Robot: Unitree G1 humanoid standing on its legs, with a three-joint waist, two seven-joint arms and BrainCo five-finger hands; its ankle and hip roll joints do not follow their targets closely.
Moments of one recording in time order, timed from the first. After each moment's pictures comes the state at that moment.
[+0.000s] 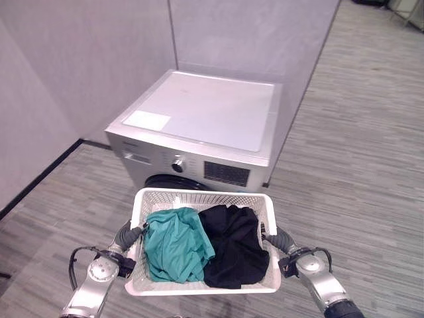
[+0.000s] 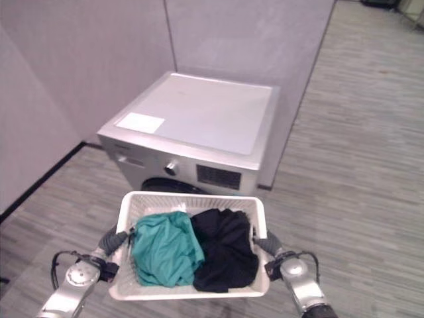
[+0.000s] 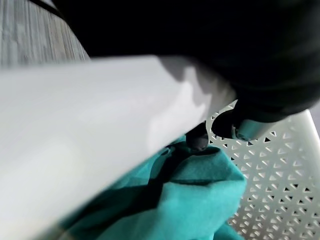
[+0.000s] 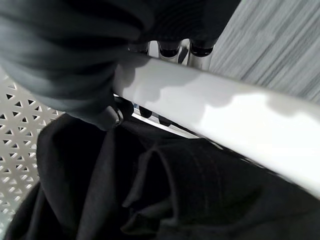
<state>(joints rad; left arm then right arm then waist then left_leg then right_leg) 0.11 0.51 -0.08 0.17 -0.06 0.09 -0.02 -0.10 -0.36 0.23 0.35 0.06 0.18 0.11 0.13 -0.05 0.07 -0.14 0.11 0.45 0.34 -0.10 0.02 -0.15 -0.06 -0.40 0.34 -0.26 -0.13</state>
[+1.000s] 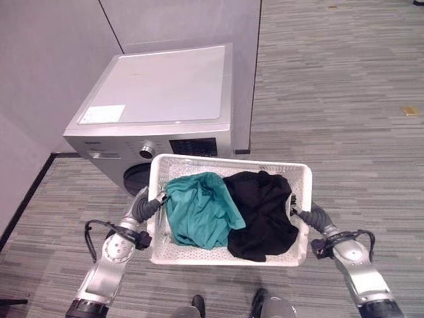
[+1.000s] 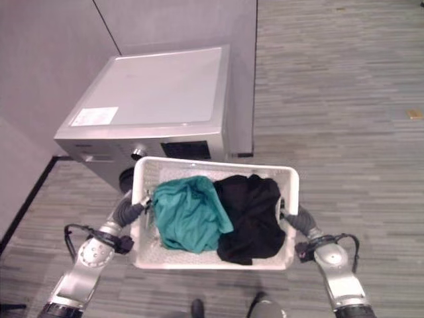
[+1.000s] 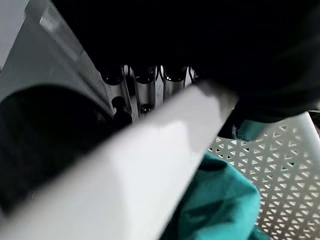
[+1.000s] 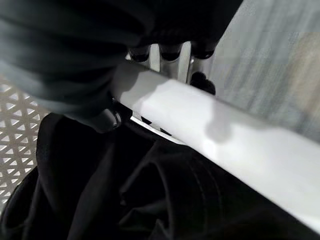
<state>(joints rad) 0.09 0.47 -0.02 -0.17 0.20 0.02 -0.06 0.10 -0.48 -0.04 -0.04 0.06 0.13 0.19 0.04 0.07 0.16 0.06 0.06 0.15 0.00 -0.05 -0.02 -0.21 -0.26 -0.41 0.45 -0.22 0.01</state>
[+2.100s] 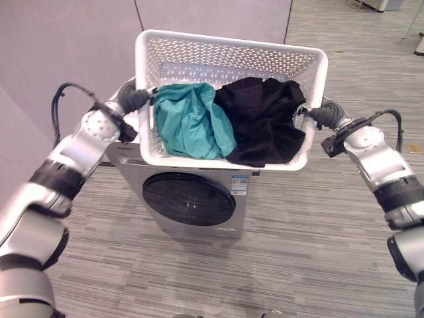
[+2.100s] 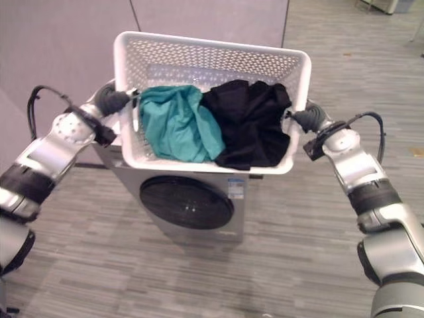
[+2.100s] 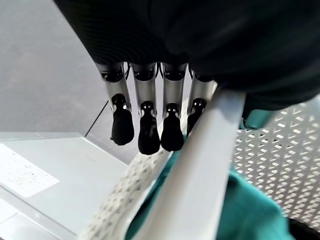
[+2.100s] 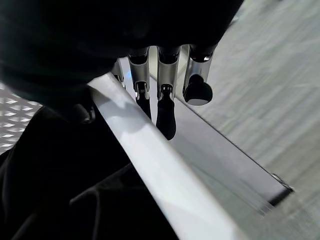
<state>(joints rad) -1.13 0.83 -0.69 0.60 -0.28 0.10 0.01 -0.98 -0.79 0.47 0.64 0.22 0.23 0.10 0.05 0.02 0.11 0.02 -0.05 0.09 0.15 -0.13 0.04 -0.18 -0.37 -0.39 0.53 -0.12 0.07</state>
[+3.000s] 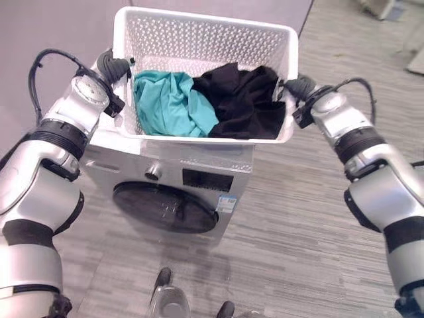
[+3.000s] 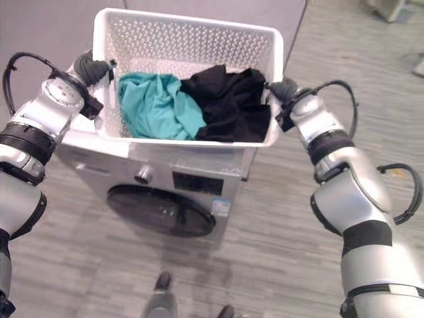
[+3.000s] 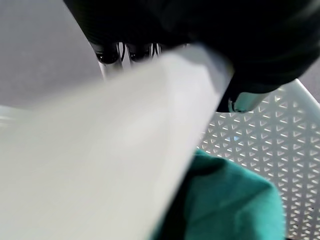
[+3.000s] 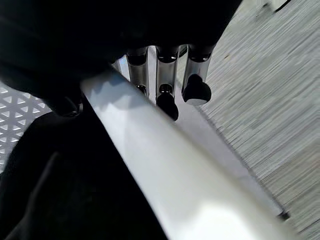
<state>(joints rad) -1.40 0.76 -0.89 1.01 -0.35 0.13 0.02 -1.38 -0.55 0.74 1.16 0.34 0.18 0.07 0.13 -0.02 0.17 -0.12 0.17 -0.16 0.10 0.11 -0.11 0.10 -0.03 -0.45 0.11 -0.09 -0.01</state>
